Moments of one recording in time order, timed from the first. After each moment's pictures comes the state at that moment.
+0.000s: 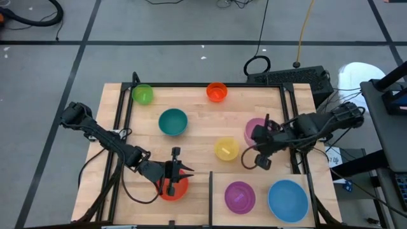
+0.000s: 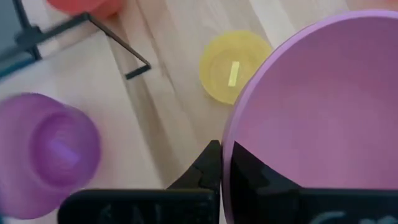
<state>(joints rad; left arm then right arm) -0.56 1.44 0.85 0.13 -0.45 -0.02 0.37 1.32 1.53 -1.38 0.15 0.81</state>
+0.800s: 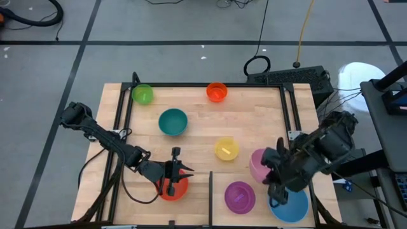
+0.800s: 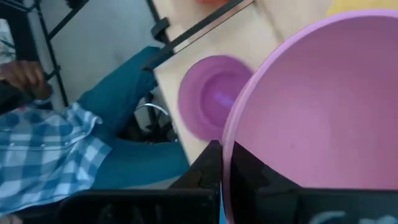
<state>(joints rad) -0.56 1.44 0.85 0.13 -0.45 -0.02 0.70 1.62 2.18 -1.59 0.08 1.20</state>
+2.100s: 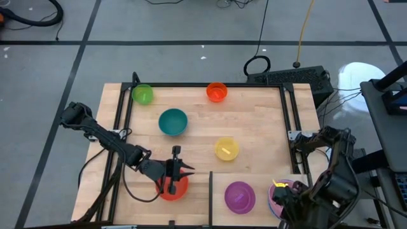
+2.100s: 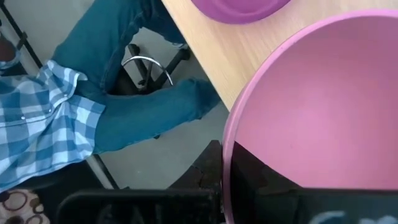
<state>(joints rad) -0.55 1.44 0.86 0.13 -0.46 -0.02 0.96 1.76 2.18 -1.59 0.02 1.59</state>
